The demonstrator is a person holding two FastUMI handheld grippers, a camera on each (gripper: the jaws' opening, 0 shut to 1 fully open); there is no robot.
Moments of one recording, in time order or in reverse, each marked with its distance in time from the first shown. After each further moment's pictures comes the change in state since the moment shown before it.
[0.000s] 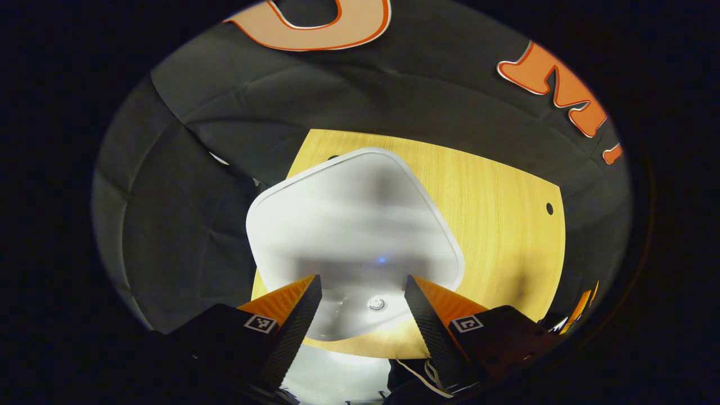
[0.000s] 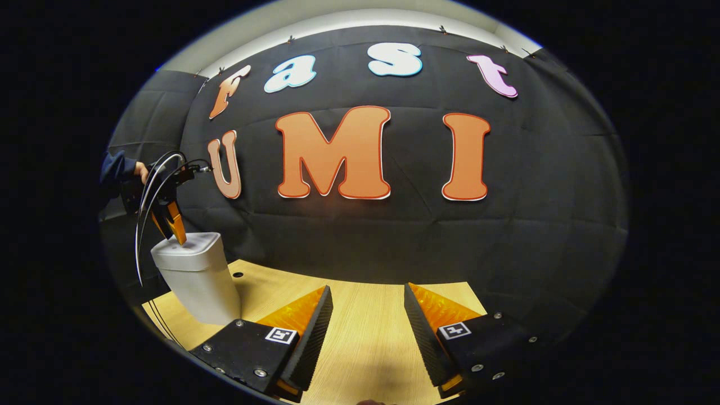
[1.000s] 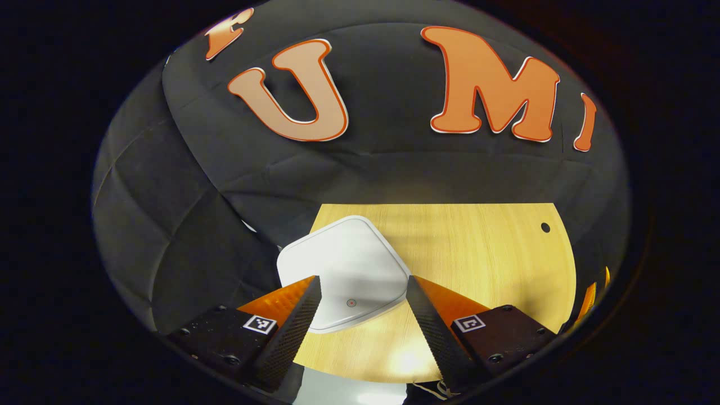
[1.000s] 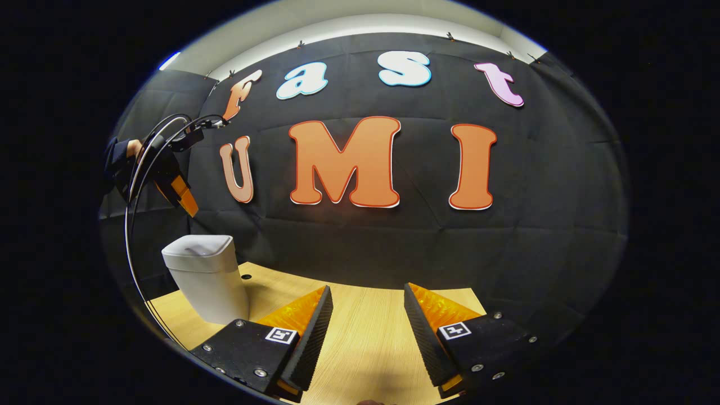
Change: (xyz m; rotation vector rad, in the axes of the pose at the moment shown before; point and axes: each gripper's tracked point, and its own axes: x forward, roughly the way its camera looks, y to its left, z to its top) left arm -0.107 -0.035 0.012 0.086 -0.434 0.114; right arm -0.020 0.011 0.015 -0.025 -0.047 0.037
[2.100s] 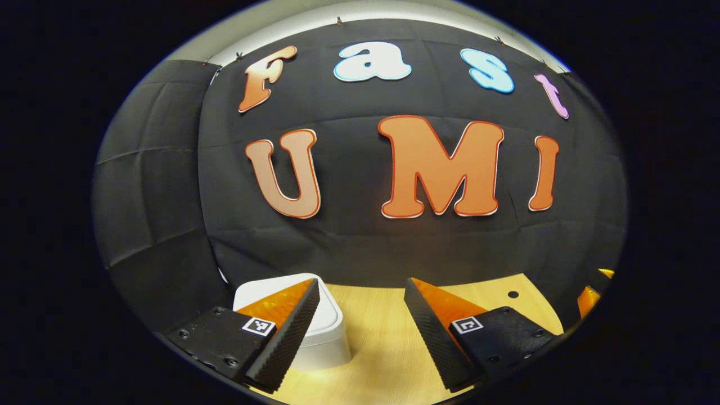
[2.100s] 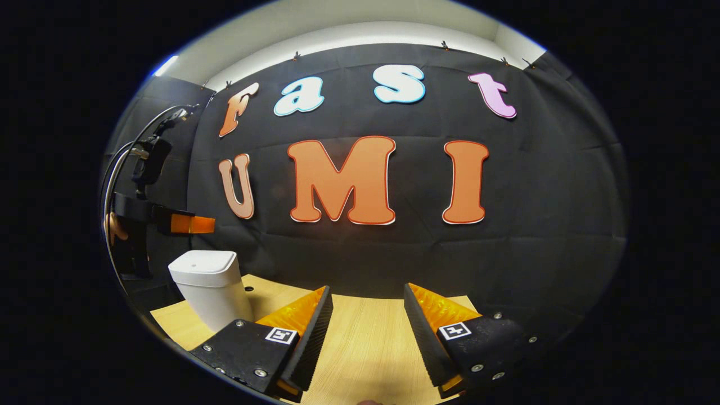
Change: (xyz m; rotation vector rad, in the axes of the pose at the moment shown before) left arm -0.067 -0.096 -0.005 -0.144 -0.618 -0.086; right arm -0.021 -0.001 0.032 0.028 -0.051 -0.029
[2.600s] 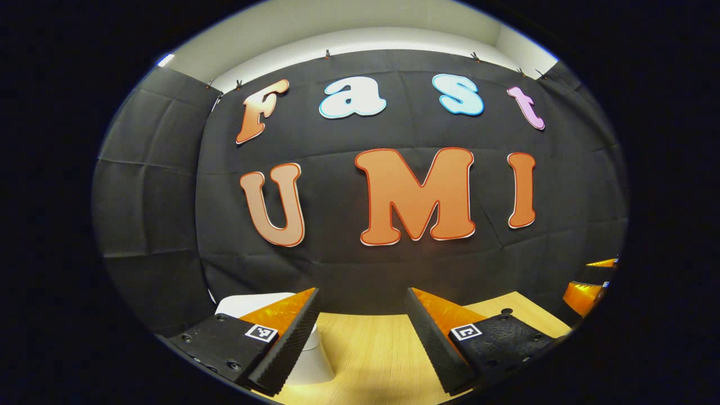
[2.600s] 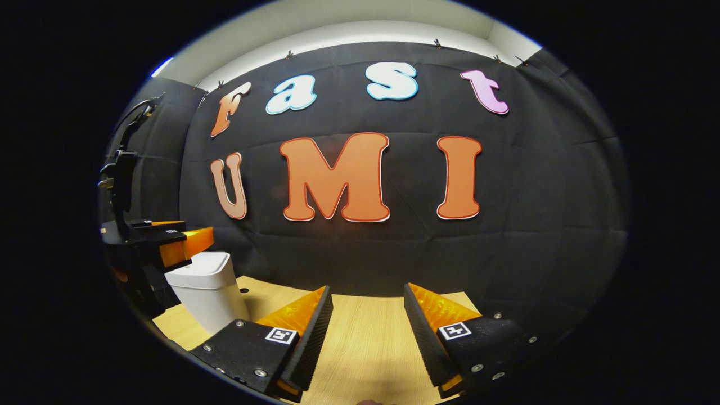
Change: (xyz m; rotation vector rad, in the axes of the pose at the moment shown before) left arm -0.030 -0.049 -0.006 0.021 -0.218 -0.024; right arm 0.006 0.002 -0.011 0.022 0.010 -0.032
